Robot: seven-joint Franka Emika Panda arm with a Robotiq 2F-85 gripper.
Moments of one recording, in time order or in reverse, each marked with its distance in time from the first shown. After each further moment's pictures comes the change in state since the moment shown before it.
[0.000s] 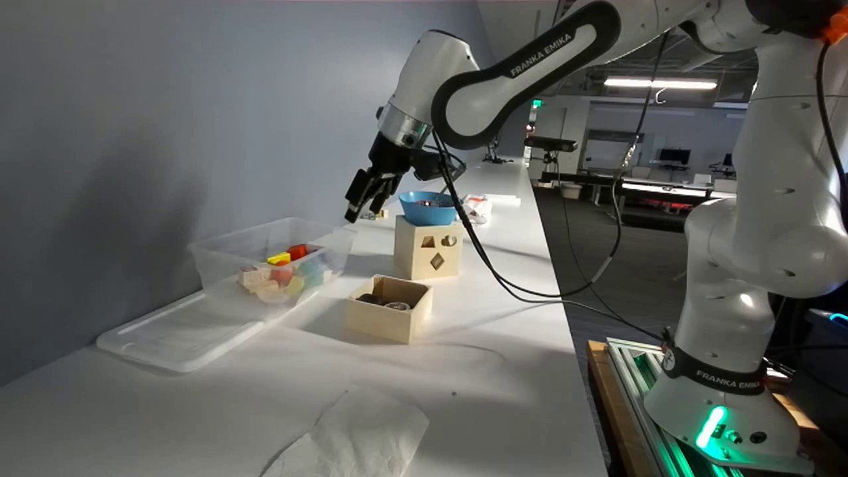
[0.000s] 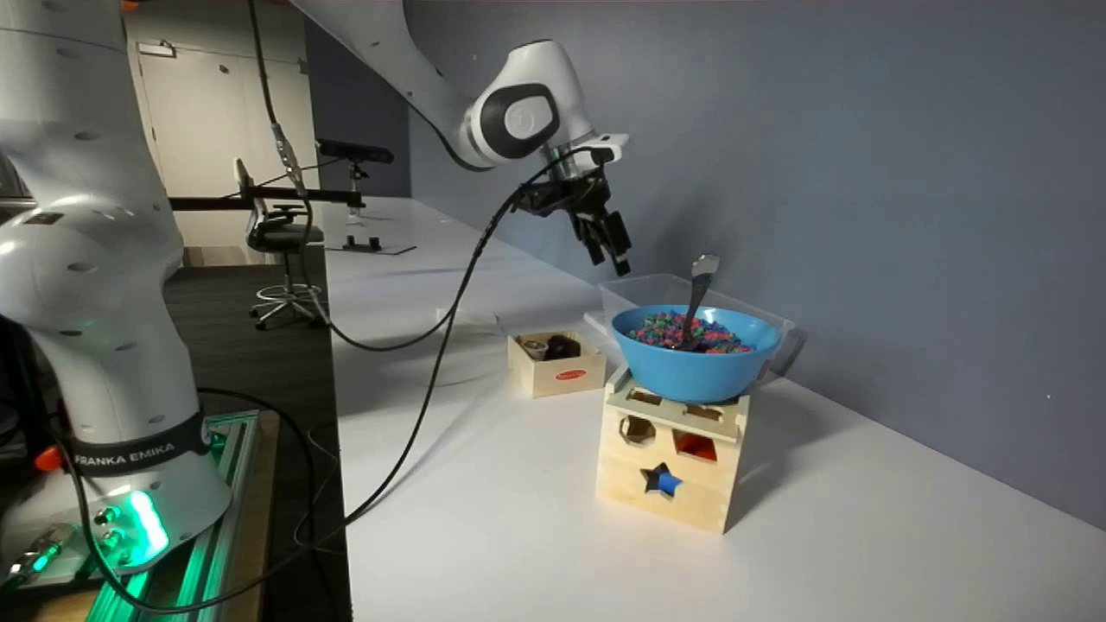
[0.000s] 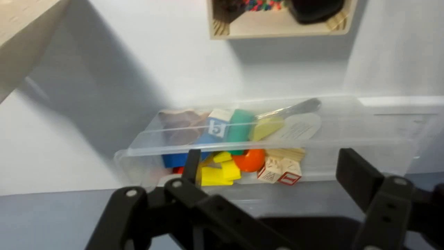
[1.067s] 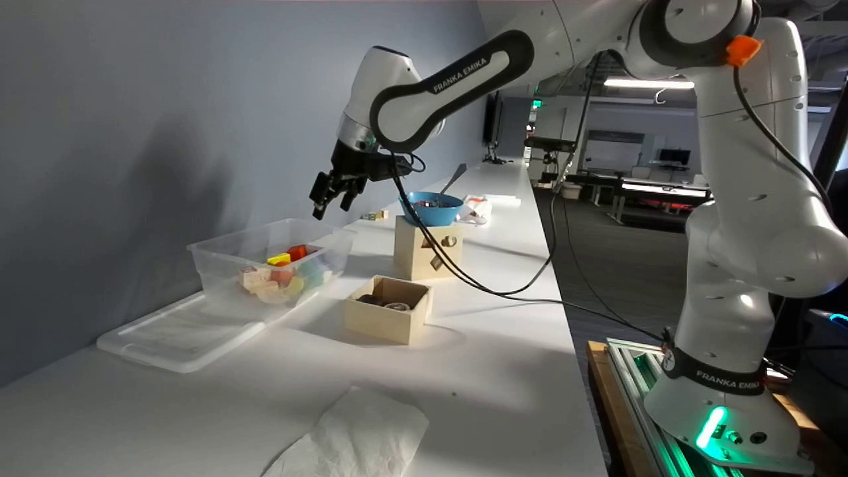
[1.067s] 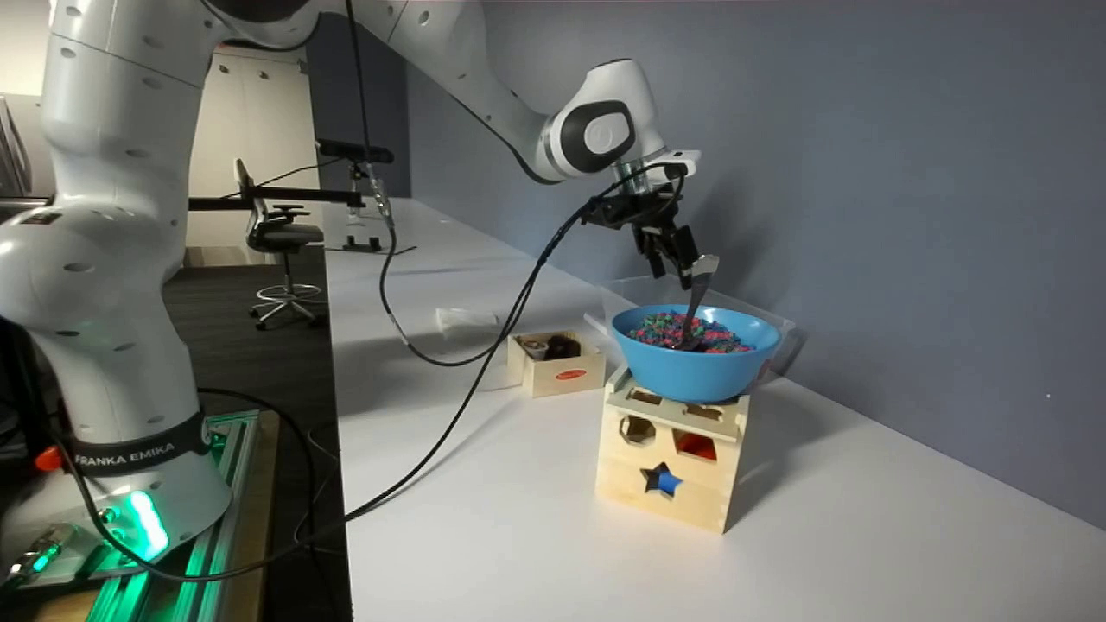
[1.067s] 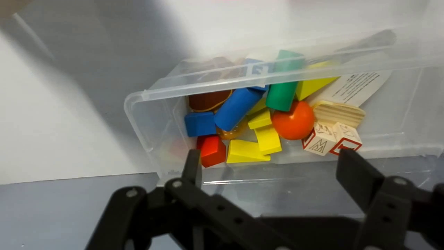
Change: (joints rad) arm -0.018 0.306 -0.043 0.378 0.015 -0.095 -0.027
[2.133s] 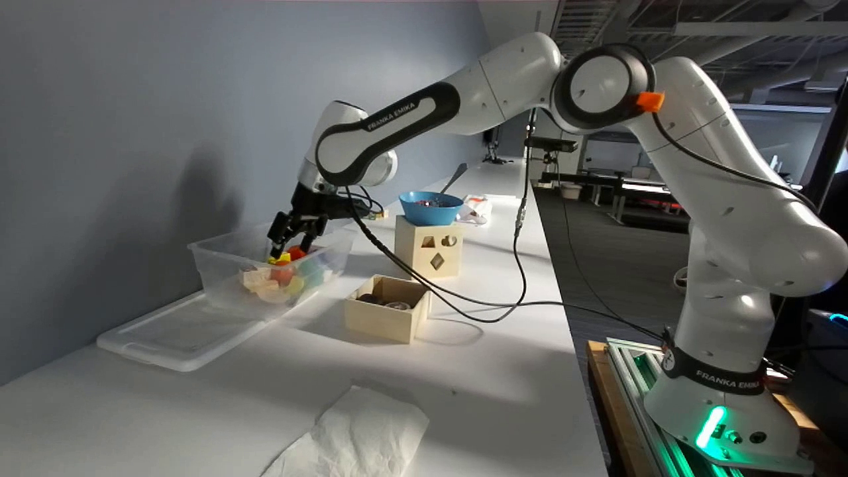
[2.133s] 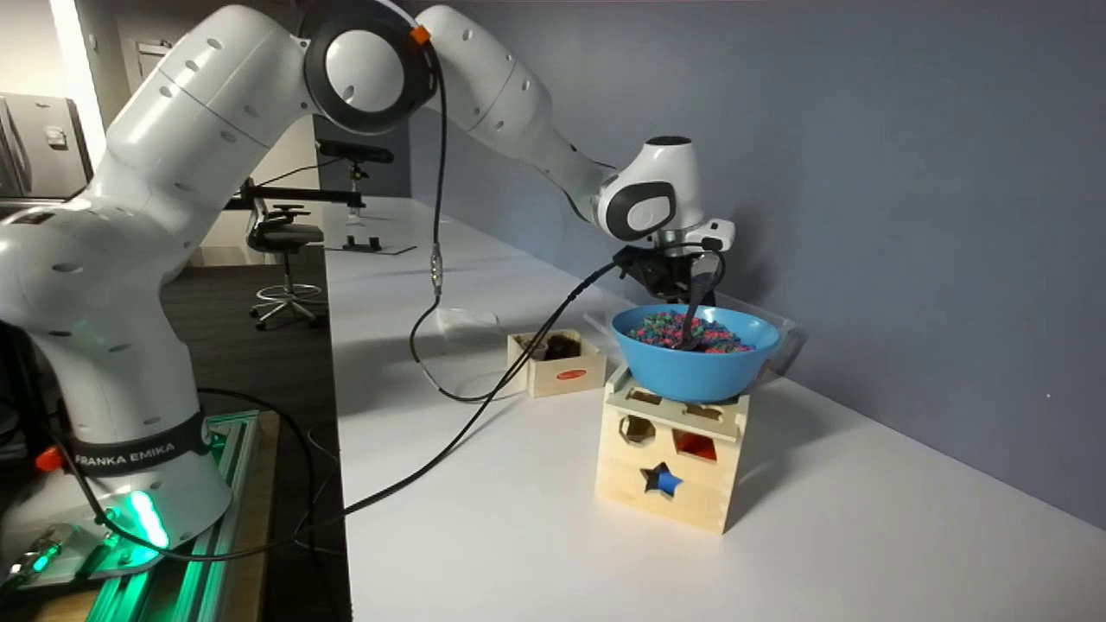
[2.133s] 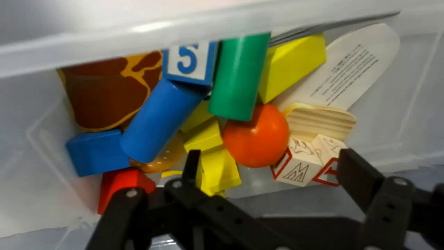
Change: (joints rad) arm -0.058 0.389 0.090 0.382 0.253 -0.042 -0.204
